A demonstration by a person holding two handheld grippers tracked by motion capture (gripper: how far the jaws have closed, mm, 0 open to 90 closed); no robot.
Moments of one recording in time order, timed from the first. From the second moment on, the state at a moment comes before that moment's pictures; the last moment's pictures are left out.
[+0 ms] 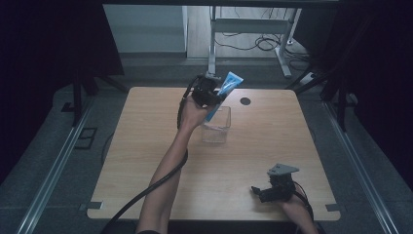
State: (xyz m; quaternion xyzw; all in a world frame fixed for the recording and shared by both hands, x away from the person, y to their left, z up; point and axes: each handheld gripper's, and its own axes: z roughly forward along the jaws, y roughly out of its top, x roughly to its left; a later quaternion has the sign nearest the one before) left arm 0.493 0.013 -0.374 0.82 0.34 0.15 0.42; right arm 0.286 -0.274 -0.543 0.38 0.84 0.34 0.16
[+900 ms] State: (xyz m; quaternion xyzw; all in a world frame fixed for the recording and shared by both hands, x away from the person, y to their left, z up) left arm 0.510 -0.010 -0.406 0.82 0.35 0.18 0.41; right arm 0.286 -0.274 -0.543 0.38 0.84 0.34 0.16
